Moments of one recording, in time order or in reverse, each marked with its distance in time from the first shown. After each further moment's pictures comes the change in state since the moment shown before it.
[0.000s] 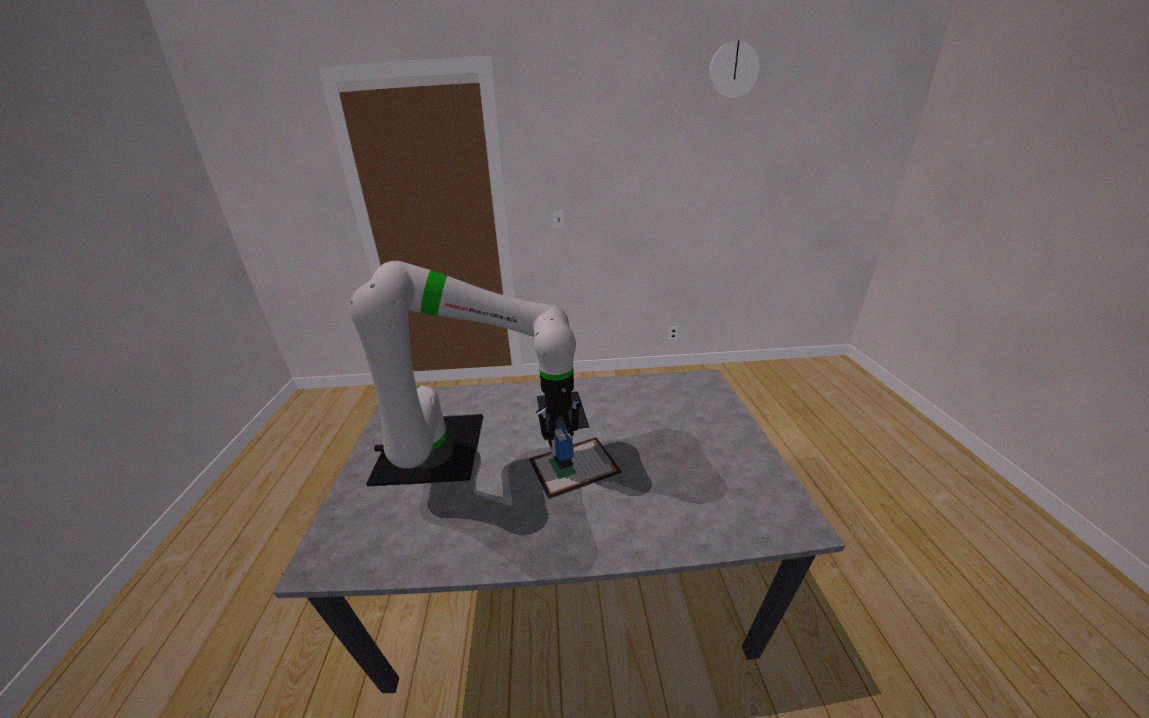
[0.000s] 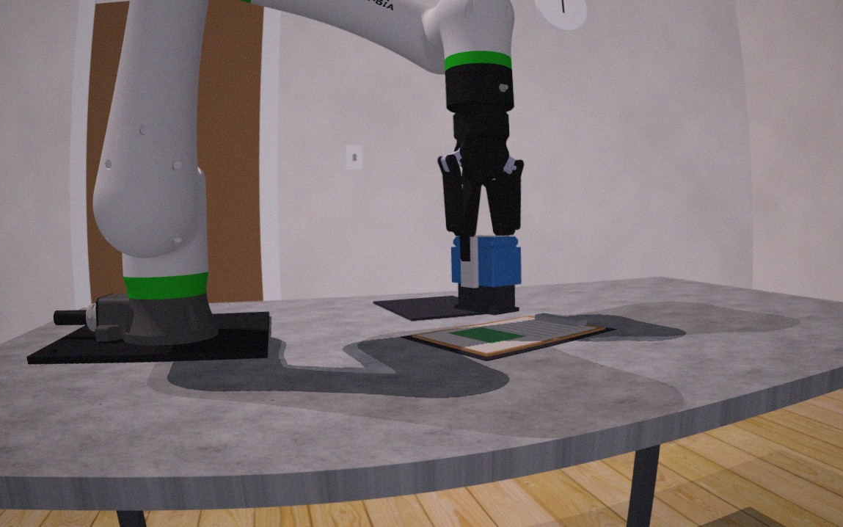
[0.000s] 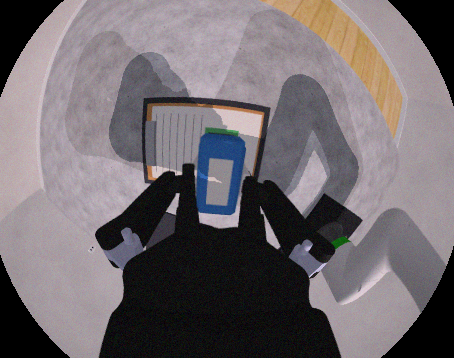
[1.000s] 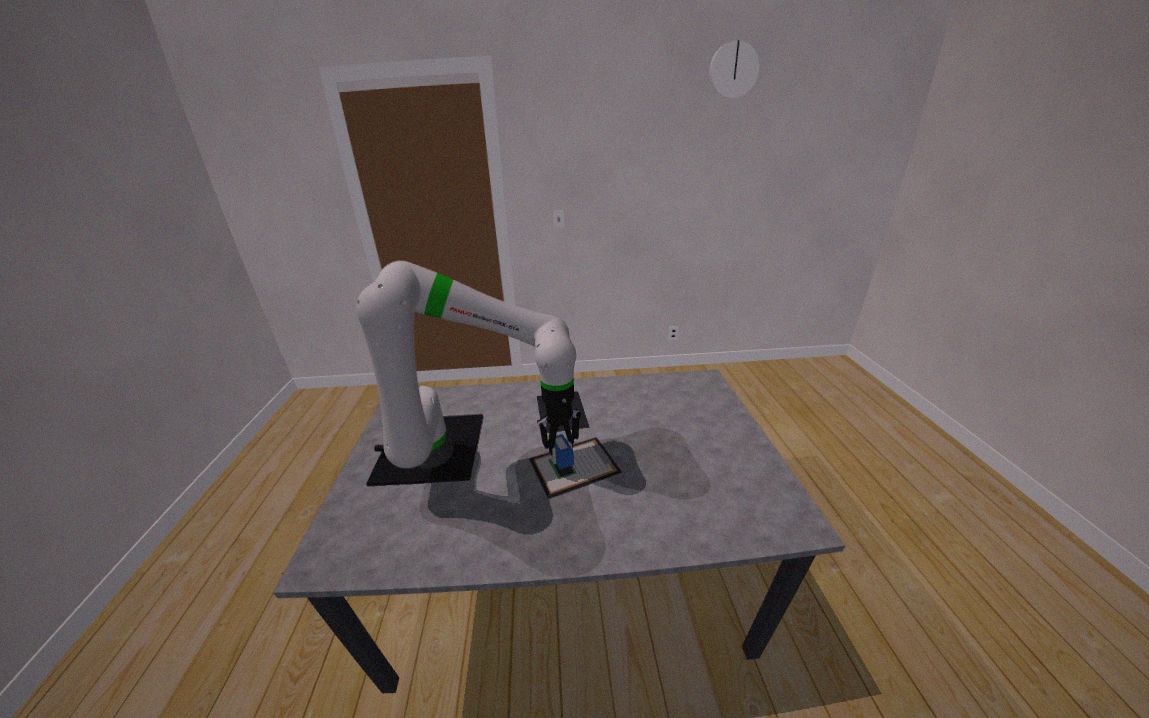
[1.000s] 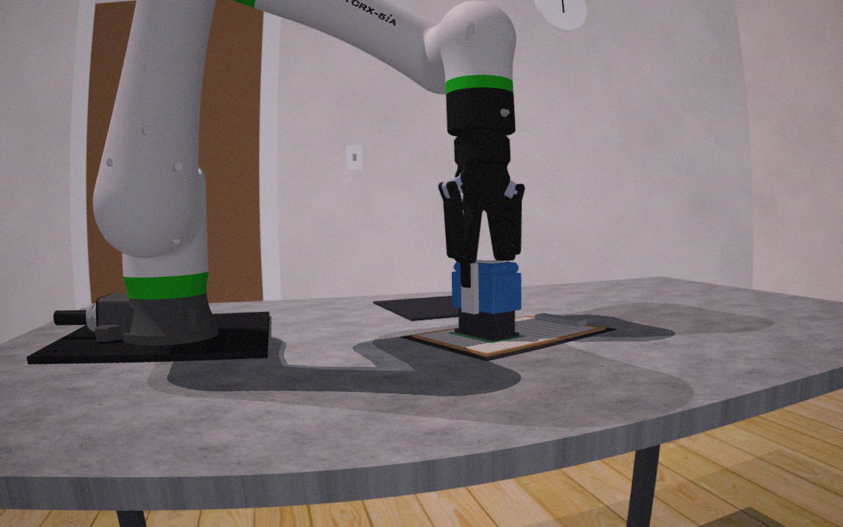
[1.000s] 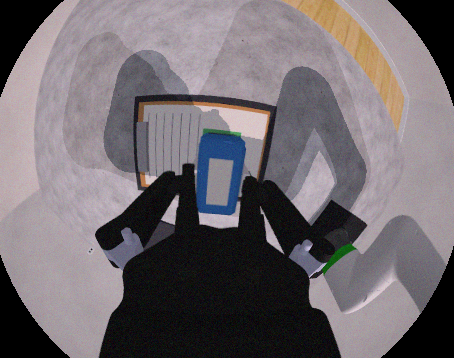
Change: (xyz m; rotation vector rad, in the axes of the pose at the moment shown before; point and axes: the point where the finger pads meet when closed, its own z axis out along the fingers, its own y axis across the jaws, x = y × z) arm 0.000 0.000 0.034 0.000 0.000 0.000
